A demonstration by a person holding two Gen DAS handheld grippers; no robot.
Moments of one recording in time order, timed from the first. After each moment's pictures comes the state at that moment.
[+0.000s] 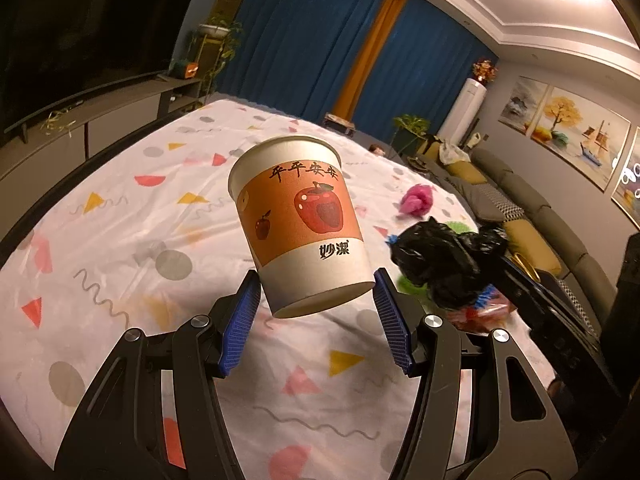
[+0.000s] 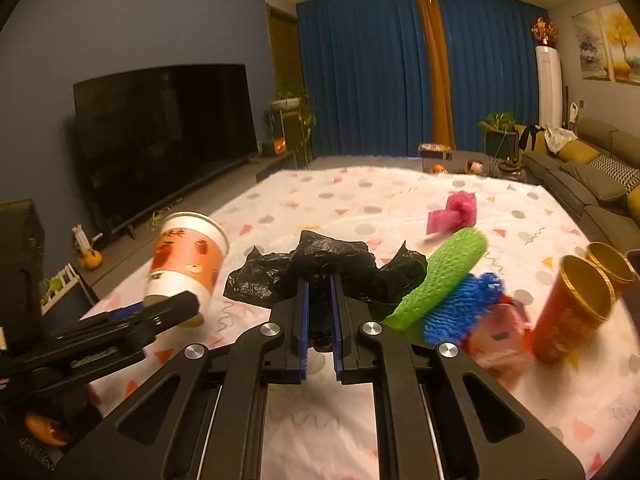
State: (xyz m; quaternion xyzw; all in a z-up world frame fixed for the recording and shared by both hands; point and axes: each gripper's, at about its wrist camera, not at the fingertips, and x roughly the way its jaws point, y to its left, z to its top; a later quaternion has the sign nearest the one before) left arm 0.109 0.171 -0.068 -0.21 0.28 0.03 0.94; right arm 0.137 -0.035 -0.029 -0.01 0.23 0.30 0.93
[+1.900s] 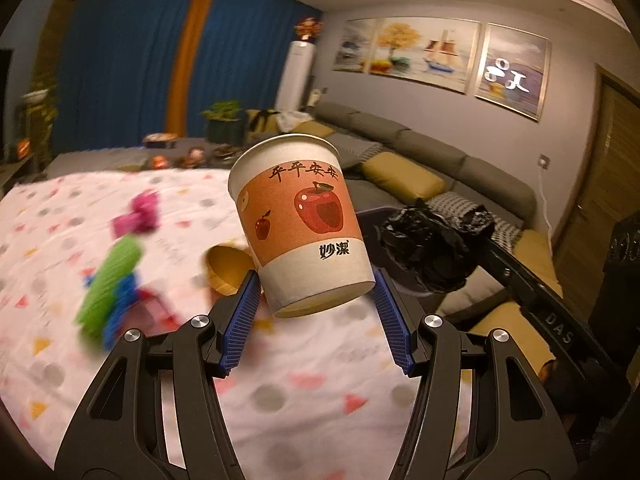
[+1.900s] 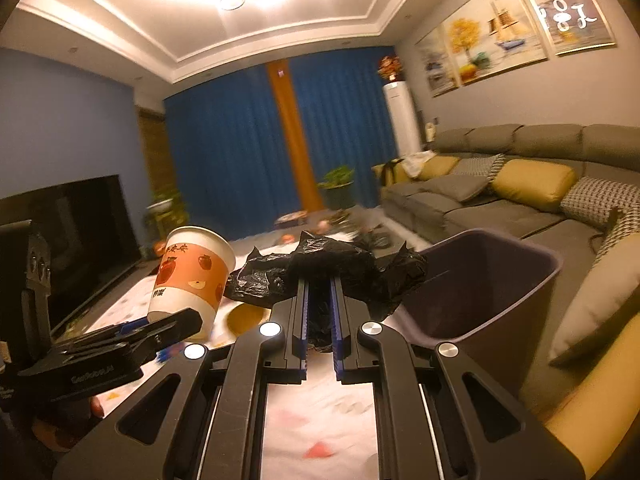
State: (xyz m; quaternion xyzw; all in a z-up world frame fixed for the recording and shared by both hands) left arm 0.164 -0.128 -0.004 -0.06 0.24 -0.25 0.94; right arm 0.087 -0.319 0.012 0.11 0.12 0.06 0.99
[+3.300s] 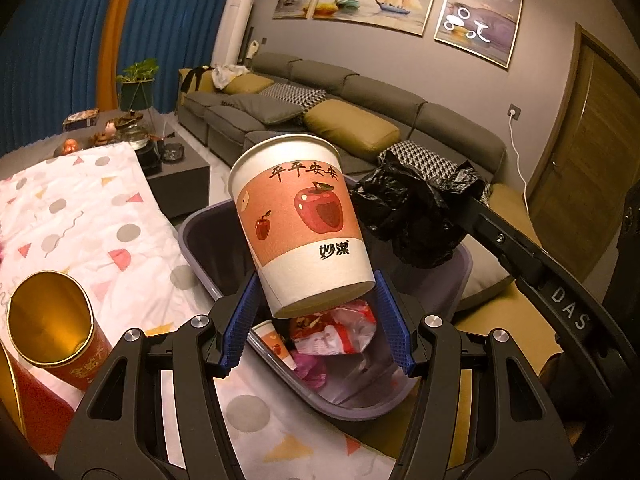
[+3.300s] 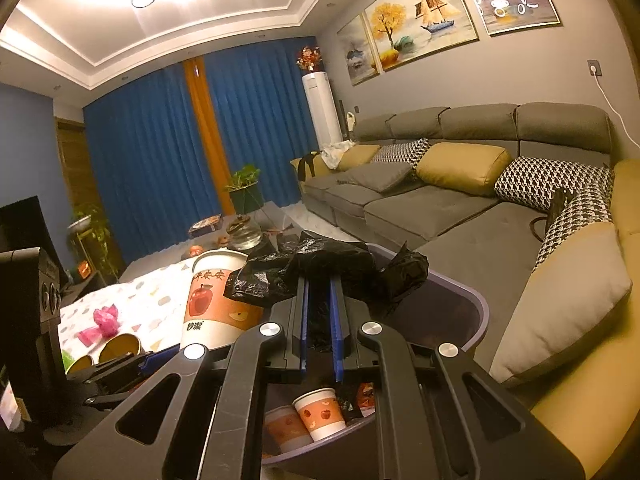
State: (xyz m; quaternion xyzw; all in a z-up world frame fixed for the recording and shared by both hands) left arm 0.302 -0.306 -0.056 -0.03 0.31 -0.34 0.89; right arm 0.192 -0.423 -0.017 0.14 0.16 -0.06 0.98
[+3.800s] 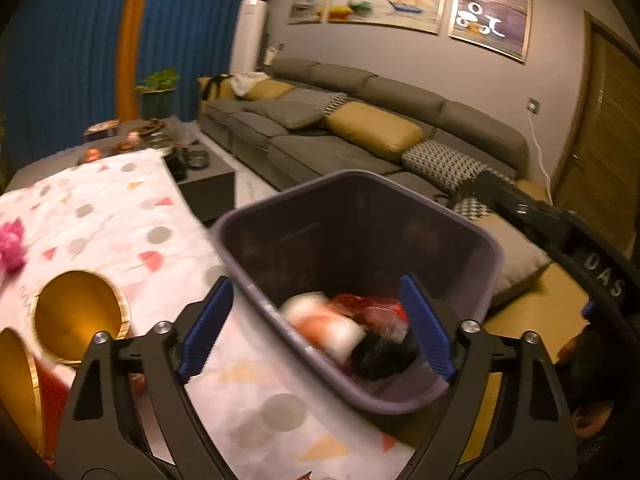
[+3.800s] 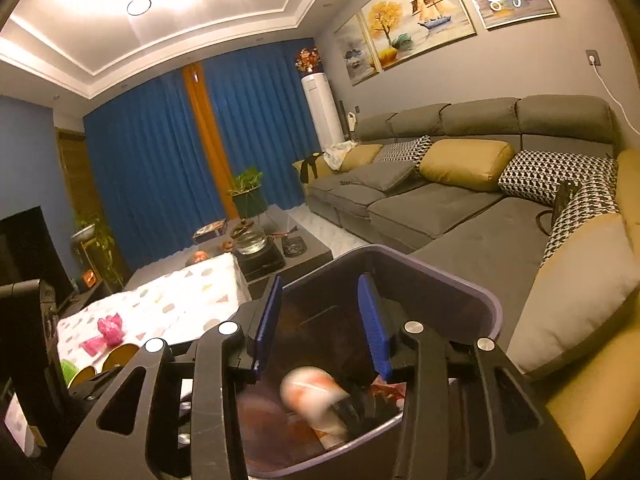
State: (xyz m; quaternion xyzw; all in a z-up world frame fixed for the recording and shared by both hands) left arm 0.300 -0.291 -0.059 -0.01 0.30 -0.29 0.91; right arm 0.195 -0.426 -0.015 0.16 0.15 -0.06 0.98
